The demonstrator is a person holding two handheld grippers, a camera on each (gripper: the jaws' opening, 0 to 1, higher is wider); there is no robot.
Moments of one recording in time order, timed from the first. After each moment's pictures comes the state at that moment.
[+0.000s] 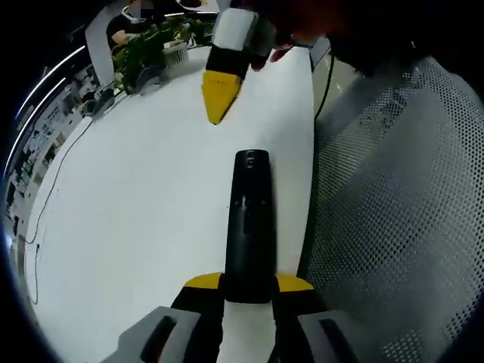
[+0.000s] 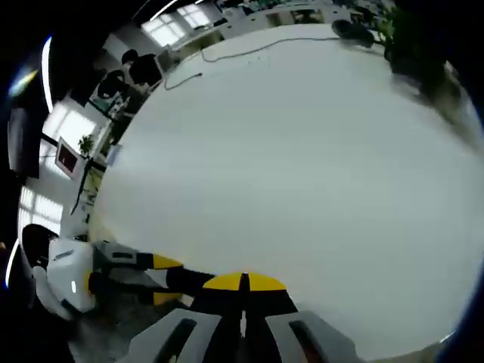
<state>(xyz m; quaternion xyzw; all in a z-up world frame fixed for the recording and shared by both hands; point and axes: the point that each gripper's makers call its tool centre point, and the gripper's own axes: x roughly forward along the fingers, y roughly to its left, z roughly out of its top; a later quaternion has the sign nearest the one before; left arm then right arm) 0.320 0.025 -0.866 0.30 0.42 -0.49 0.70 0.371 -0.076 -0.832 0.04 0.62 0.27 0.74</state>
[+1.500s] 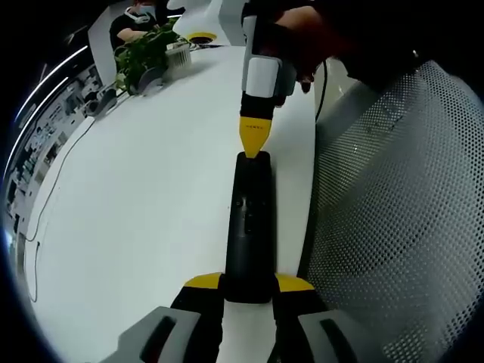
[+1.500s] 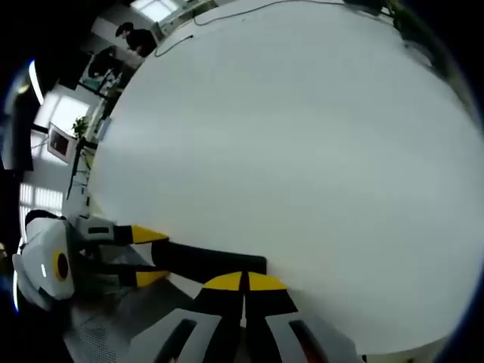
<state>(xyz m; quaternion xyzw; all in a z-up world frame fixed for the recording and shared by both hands) 0.320 0.026 -0.864 0.30 0.42 -0.49 0.71 0.356 -0.068 -0.852 0.06 0.66 0.28 0.70</state>
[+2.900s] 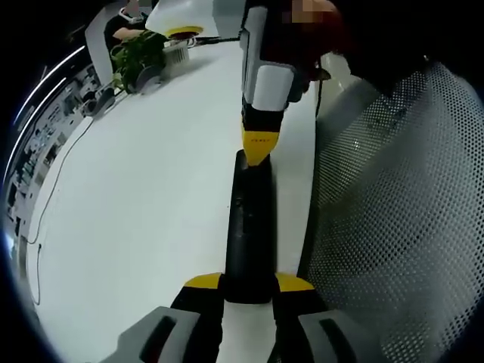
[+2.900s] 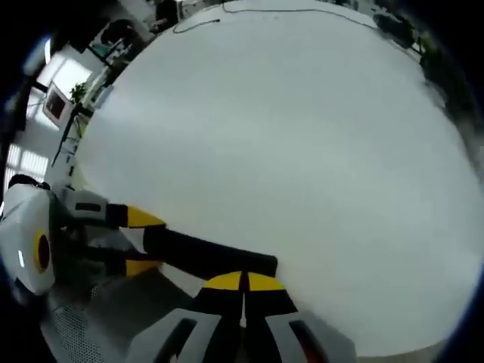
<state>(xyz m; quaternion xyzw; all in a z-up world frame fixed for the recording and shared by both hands) 0.319 0.026 -0.865 0.31 0.42 -0.49 0.70 0.350 -0.065 -0.856 -0.04 0.65 0.28 0.71</state>
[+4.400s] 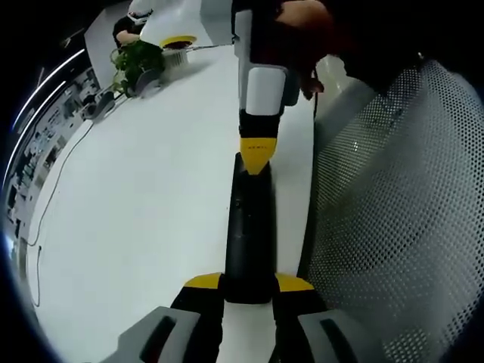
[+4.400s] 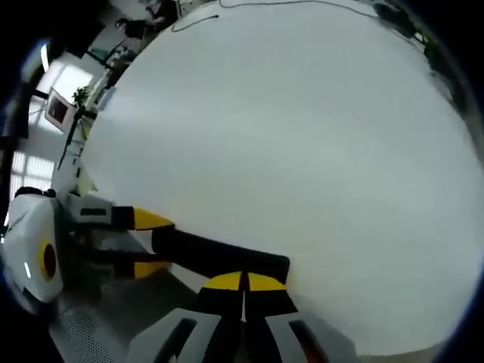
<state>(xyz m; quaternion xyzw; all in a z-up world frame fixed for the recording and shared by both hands) 0.319 0.026 -0.864 0.31 0.41 -0.49 0.70 0.344 -0.052 -0.856 -0.04 0.67 0.29 0.68</state>
